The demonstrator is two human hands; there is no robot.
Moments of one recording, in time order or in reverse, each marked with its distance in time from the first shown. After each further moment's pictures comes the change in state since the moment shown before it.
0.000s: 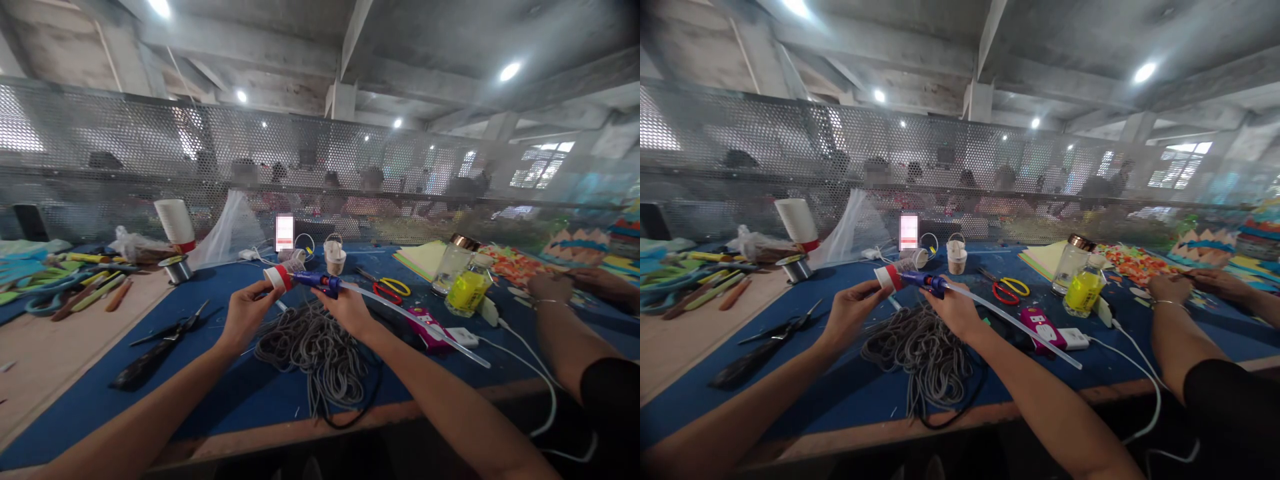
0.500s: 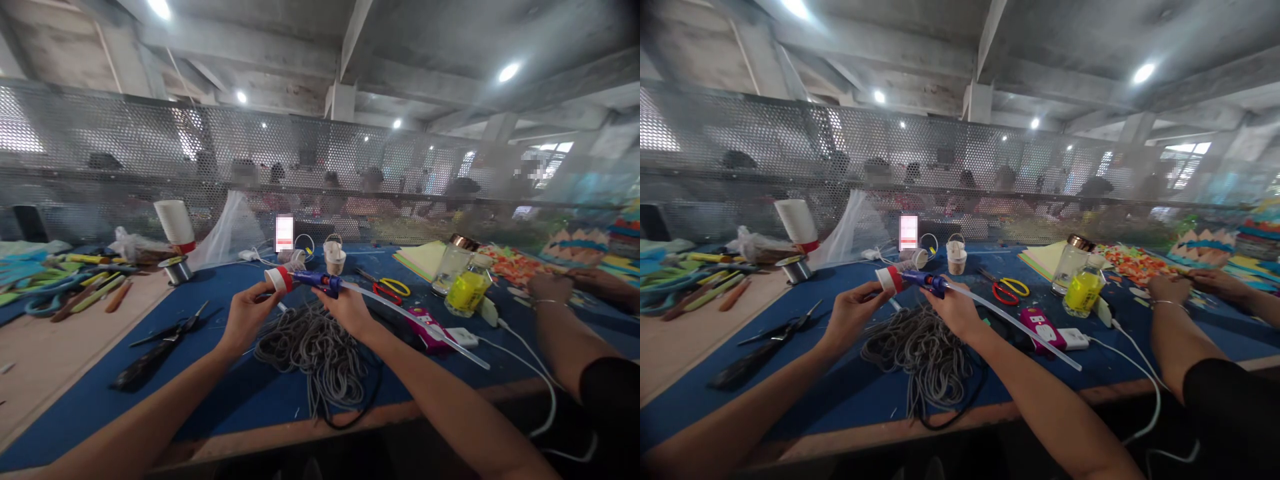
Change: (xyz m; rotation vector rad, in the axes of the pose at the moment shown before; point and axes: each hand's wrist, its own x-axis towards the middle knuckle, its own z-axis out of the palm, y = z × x) left_hand -0.003 0.001 0.000 0.062 -0.041 0.033; right_hand 0.001 0.000 -0.001 0.011 0.007 0.017
